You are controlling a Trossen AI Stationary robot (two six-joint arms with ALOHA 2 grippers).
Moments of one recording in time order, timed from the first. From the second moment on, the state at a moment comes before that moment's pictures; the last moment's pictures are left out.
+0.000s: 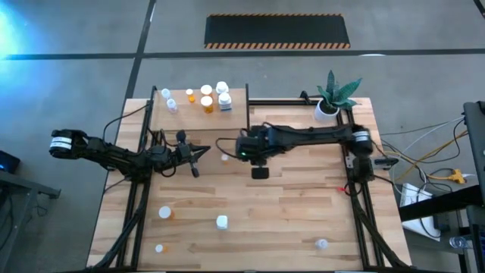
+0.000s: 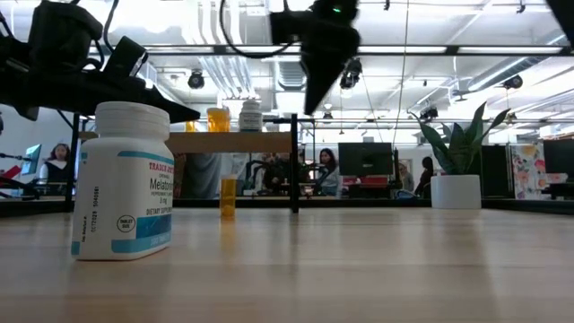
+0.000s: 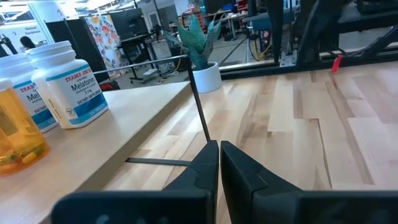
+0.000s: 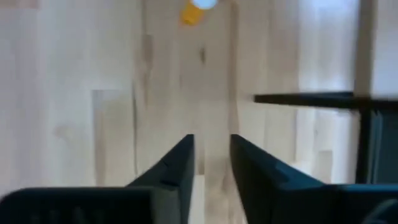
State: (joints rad) left arm 0.02 1.05 0.06 0.95 -0.39 0.20; right arm 0.00 1.96 1.82 -1.11 0.21 -0.09
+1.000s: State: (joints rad) left arm 0.02 1.06 0.40 0.30 -0.31 -0.07; right arm -0.12 1.49 0.76 0.04 0.24 0.00
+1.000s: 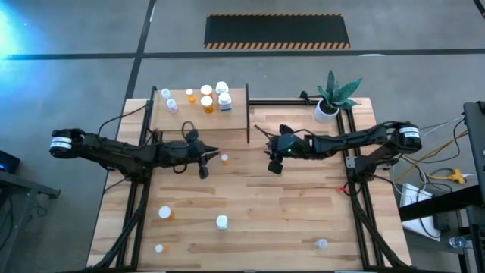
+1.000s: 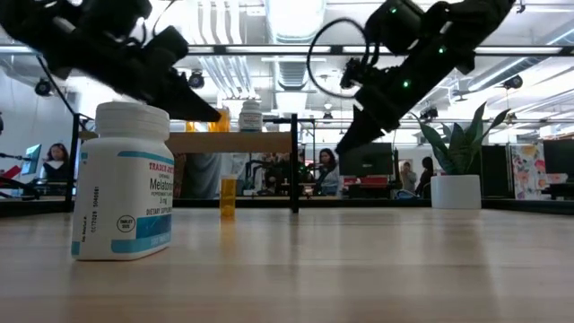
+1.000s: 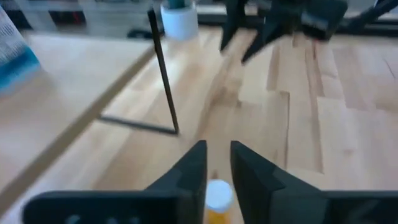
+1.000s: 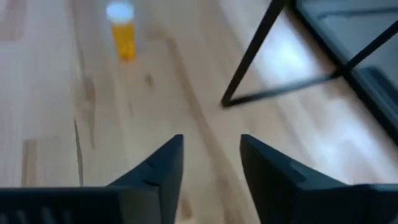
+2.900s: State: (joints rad) left arm 0.08 1.56 0.93 -0.41 -0.26 -0.41; right arm -0.27 1.32 0.35 0.75 -0.03 -0.27
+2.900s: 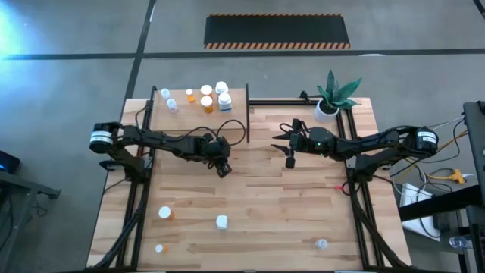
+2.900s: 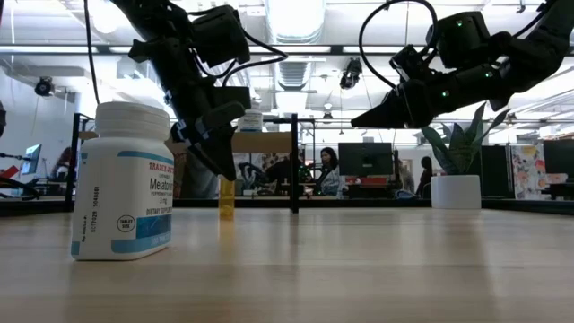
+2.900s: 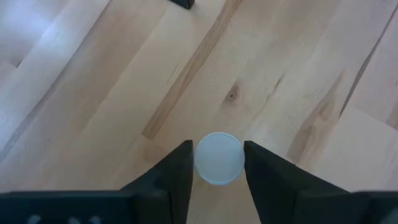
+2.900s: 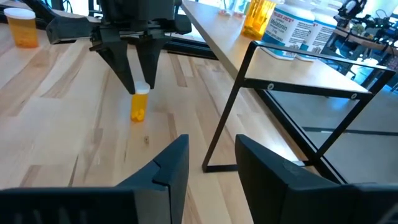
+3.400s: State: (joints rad) left arm 0.11 1.39 1.12 -0.79 -0.26 -0.39; right arm -0.27 1.32 0.35 0.75 -0.03 -0.27
